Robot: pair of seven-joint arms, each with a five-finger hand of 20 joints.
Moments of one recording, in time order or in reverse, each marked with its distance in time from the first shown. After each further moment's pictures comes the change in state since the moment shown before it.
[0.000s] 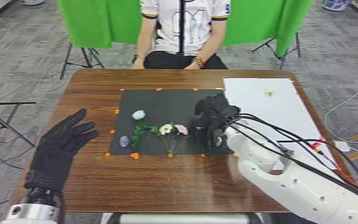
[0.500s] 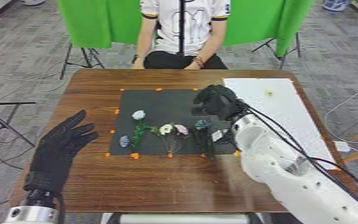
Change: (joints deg) left arm 0.9 -0.2 -0.2 -0.2 0.1 0.2 0.4; right arm -13.1 -4.3 19.2 -11.7 16.6 -0.4 0.0
